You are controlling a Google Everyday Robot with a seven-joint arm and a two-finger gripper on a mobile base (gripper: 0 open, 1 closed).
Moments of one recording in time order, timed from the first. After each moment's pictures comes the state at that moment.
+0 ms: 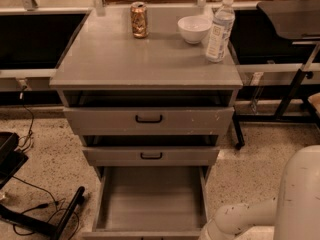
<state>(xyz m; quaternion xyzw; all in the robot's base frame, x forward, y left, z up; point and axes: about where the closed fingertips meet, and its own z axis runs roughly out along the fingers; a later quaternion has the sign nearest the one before) 0.329 -0.150 0.272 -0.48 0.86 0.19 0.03</state>
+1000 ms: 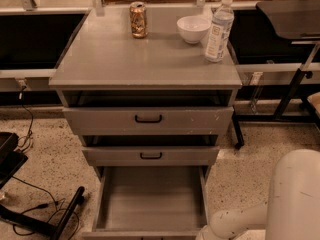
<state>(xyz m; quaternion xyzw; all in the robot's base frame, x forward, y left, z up) 0.318 -0.132 0.235 -0.48 0.85 0.22 0.03</state>
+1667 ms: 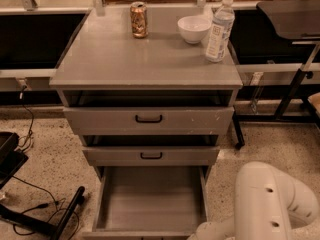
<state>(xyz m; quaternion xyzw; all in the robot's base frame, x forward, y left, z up) 0.323 -0.094 0.107 -0.47 0.85 0.23 0.05</state>
